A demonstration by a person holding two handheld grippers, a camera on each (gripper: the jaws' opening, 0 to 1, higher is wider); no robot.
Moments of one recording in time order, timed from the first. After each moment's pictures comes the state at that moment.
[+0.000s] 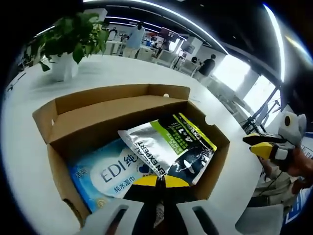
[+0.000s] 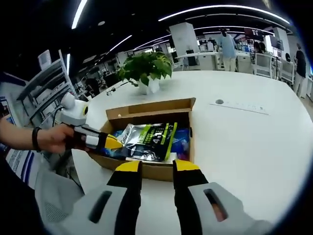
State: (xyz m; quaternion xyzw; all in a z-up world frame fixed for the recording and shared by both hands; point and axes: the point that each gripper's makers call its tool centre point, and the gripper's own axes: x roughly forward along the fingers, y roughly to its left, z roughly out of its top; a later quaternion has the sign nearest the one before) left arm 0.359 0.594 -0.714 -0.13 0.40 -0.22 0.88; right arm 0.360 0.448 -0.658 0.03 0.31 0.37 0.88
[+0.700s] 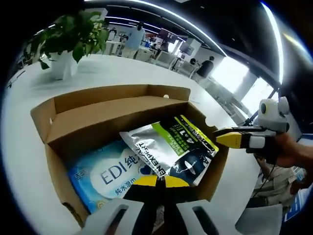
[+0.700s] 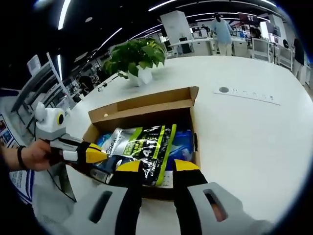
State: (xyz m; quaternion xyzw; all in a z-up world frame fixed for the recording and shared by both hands) left arm 0.363 0.596 -0.718 -0.14 0.39 -0.22 0.88; right arm 0.408 0.476 -0.702 0.05 0.37 0.34 0.86
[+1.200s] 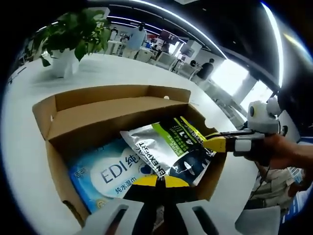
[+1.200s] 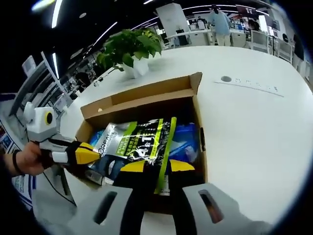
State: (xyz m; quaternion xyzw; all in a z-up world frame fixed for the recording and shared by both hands) left arm 0.362 0.599 -0.718 -0.15 0.39 -0.22 0.88; right arm 0.415 0.487 -0.720 0.05 0.39 0.33 0.86
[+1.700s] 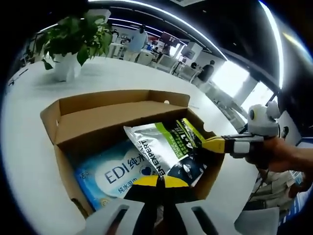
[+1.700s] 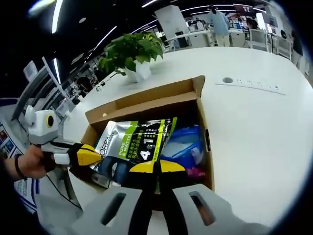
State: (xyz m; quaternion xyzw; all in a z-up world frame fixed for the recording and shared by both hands) left arm 0.360 0.604 -0.703 -0.15 0.38 -0.22 0.89; right arm 0.409 0.493 -0.706 0.08 0.38 0.34 0.86
